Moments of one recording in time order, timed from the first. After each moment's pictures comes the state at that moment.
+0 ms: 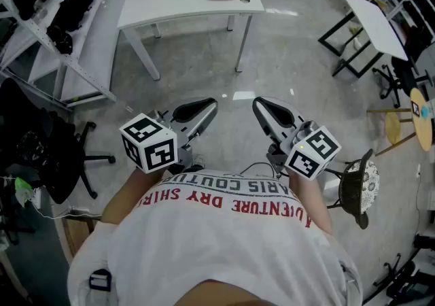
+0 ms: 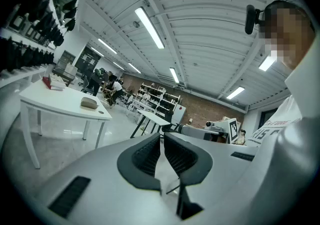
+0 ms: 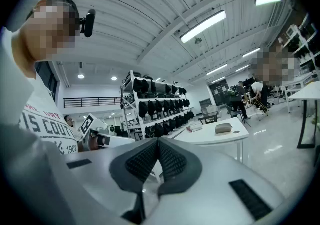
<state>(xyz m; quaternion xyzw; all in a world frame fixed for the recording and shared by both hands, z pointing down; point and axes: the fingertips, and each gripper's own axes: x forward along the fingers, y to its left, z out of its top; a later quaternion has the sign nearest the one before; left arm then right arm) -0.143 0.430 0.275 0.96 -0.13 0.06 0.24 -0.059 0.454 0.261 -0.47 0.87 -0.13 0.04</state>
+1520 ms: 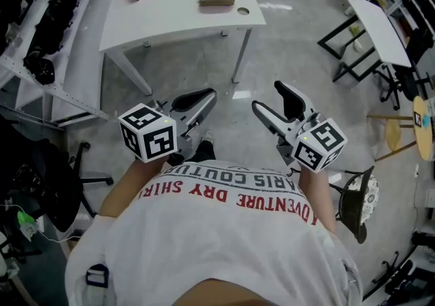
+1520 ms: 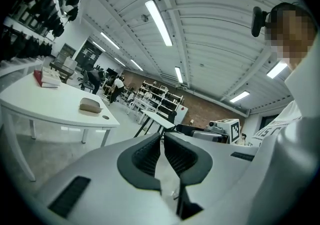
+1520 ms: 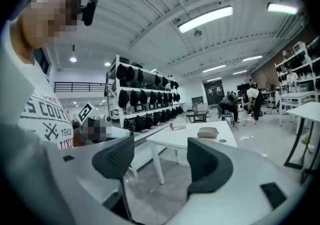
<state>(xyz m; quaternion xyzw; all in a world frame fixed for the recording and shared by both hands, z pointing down) -0.086 0.242 0.303 0.96 -0.11 0.06 0.26 0.018 0.279 0.294 -0.51 0.85 -0.12 -0.04</state>
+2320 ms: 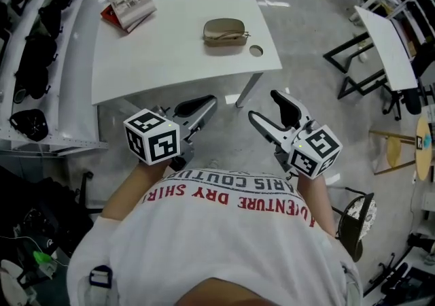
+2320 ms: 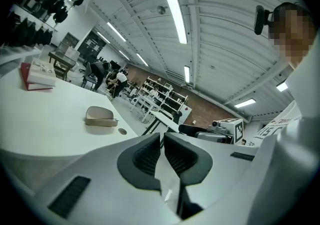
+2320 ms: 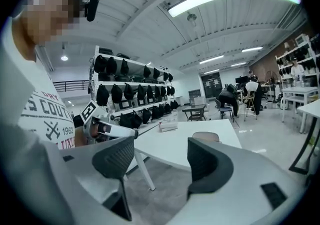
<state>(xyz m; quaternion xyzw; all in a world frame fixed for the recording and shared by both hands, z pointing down) -0.040 -0.006 0.329 0.94 -0.10 0.08 0.30 0.051 0.038 0.315 -0.51 0.84 -0.16 -0.06</state>
